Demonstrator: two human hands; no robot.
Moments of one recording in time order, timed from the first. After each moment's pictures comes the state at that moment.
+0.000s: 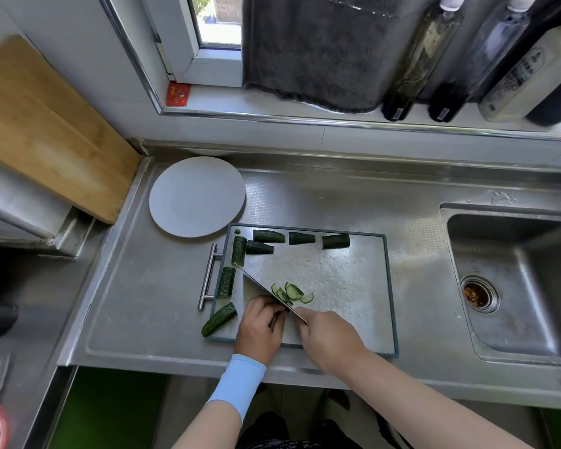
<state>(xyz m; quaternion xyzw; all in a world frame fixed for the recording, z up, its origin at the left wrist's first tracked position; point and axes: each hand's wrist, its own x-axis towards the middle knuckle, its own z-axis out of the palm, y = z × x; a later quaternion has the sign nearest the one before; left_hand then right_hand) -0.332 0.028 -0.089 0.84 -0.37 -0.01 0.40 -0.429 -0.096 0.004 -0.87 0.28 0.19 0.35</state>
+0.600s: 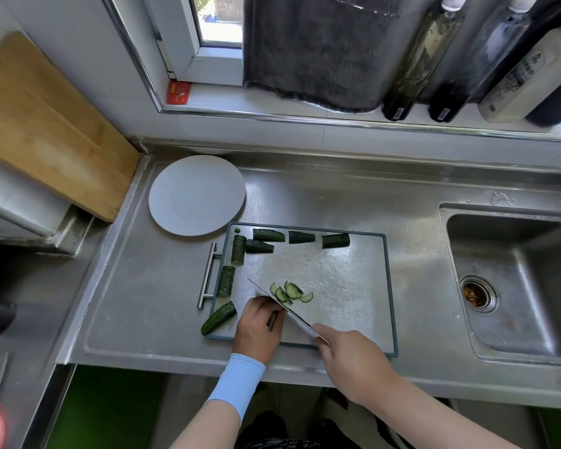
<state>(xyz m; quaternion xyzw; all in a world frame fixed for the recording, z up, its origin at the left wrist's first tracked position) -0.331 0.029 -0.090 0.84 -0.35 0.00 0.41 -0.474 -0.100 0.025 -0.89 0.26 0.18 0.32</state>
